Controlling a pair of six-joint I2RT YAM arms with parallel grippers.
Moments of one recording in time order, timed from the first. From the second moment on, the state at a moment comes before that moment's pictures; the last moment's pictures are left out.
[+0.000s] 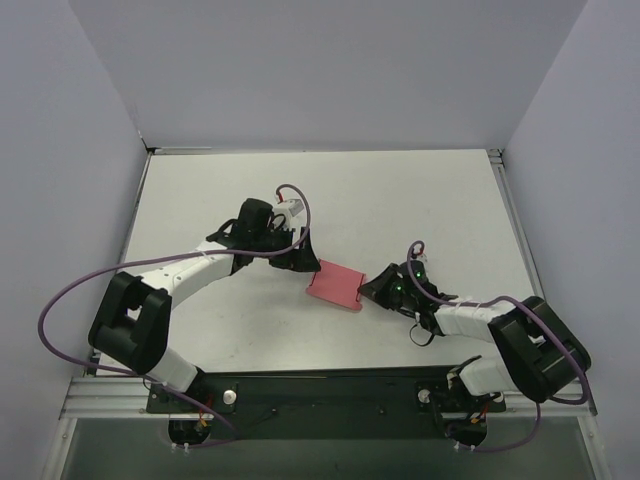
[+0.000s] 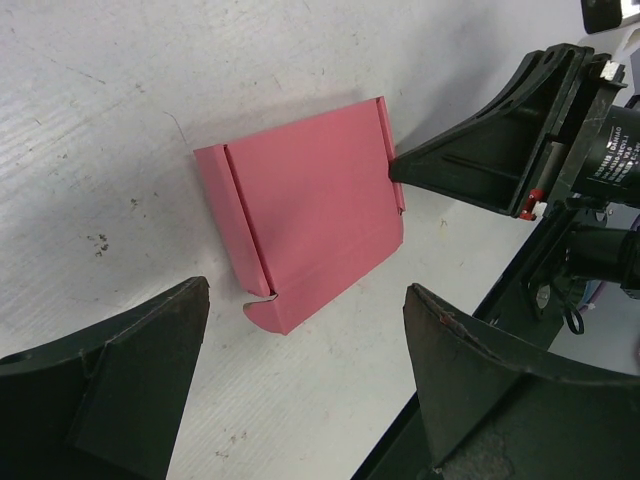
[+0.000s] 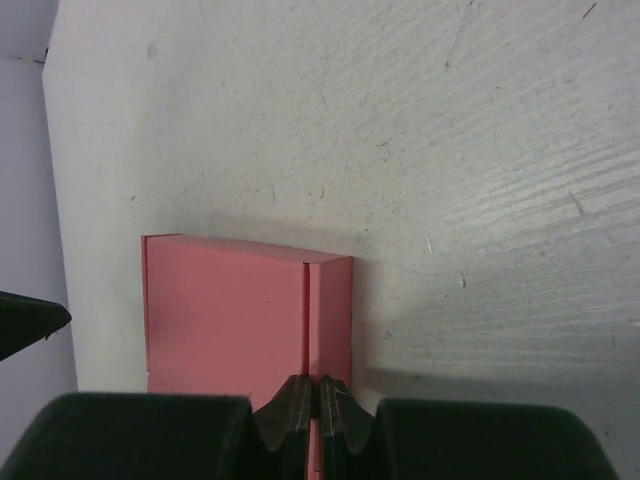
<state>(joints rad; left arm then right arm) -0.50 1.54 0.96 -0.18 0.51 -0.36 0.53 1.36 0.30 0.40 -0.07 1.06</state>
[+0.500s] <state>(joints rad) -0.46 1.52 0.96 -0.17 0.52 -0.37 0.50 1.41 0.22 0.63 -0.21 1.10</state>
